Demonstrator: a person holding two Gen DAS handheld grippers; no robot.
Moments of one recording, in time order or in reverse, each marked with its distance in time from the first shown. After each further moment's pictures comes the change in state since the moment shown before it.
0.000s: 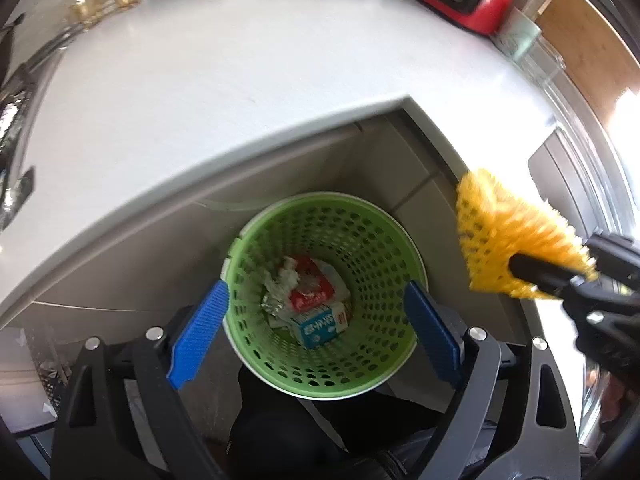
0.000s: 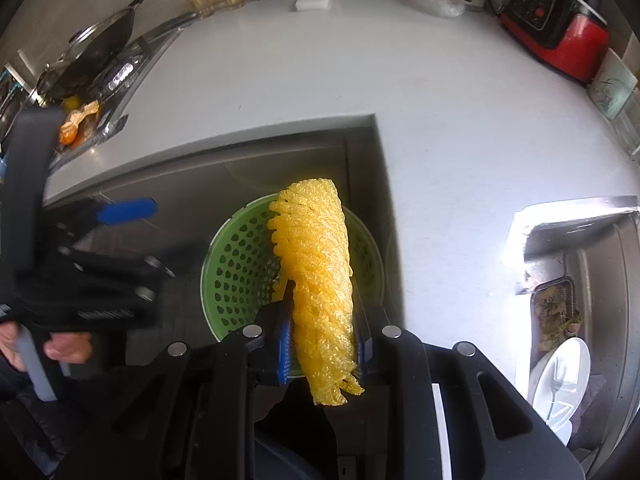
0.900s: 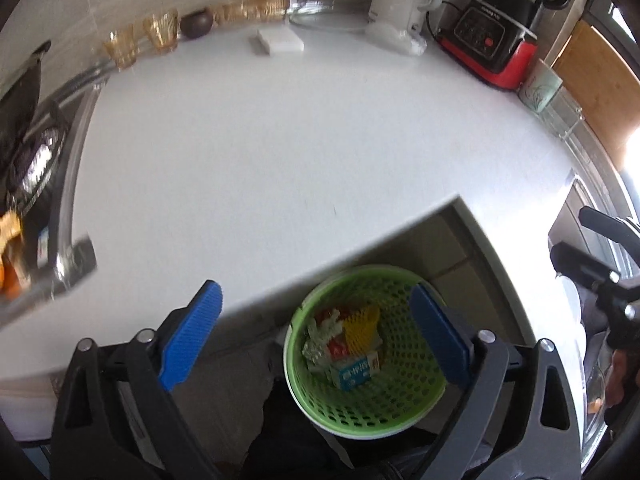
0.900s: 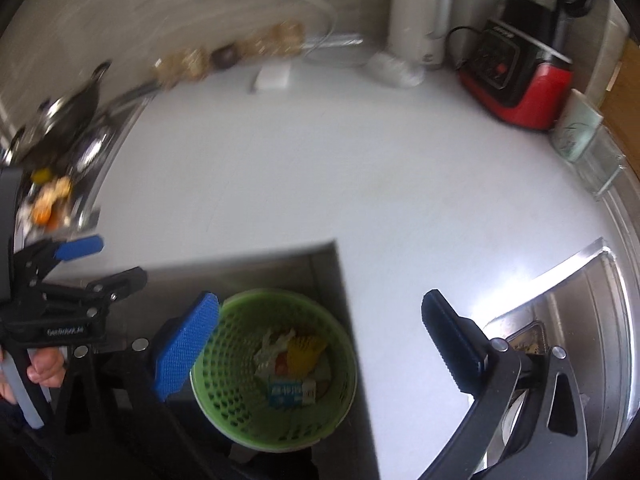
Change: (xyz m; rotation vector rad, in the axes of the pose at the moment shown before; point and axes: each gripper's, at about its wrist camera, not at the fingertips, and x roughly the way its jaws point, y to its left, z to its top) left arm -0.034 0.047 0.064 0.000 -0.118 0.065; right arm -0.038 -0.012 0.080 0.108 -0.206 -0.126
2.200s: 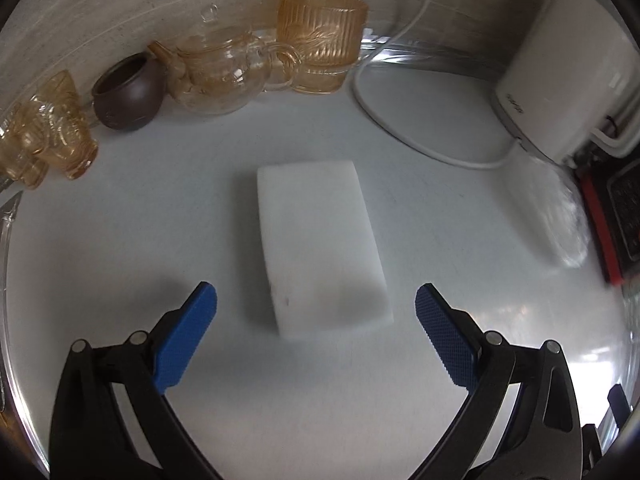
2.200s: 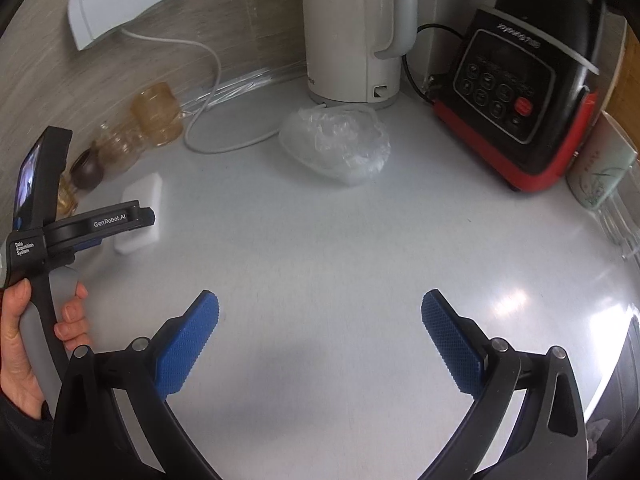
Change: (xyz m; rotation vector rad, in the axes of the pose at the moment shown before) left arm 0.230 0.085 0.335 -0.172 0.032 0.086; right arm 0.175 -0.060 0.212 0.257 -0.035 -0.154
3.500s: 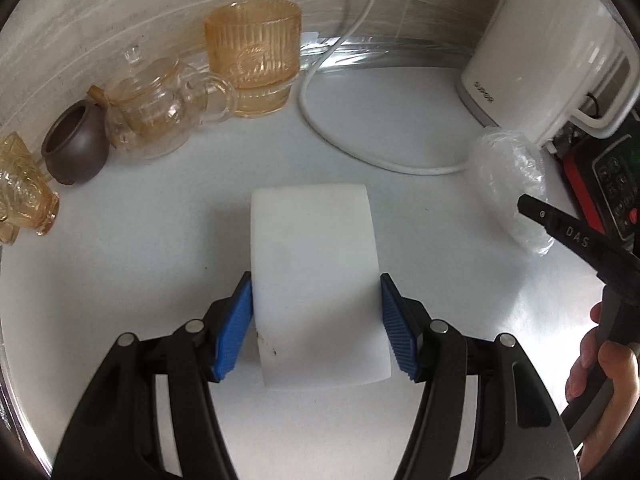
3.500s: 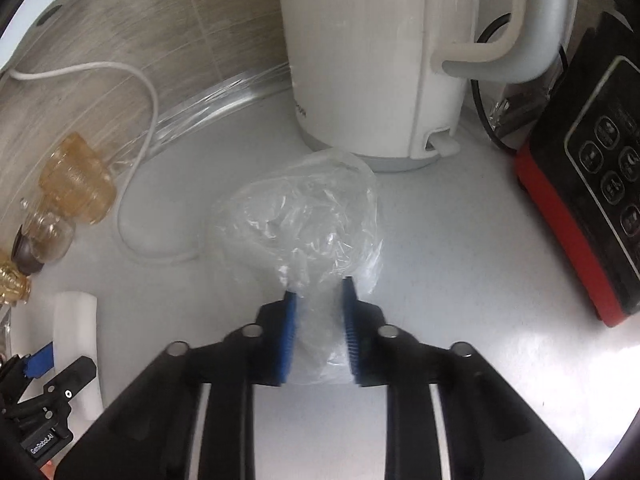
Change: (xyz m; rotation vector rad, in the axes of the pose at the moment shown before) left arm 0.005 -0.024 0.009 0.152 -0.022 -0.077; right arm 0.137 0.007 0.120 0.016 0.035 0.018
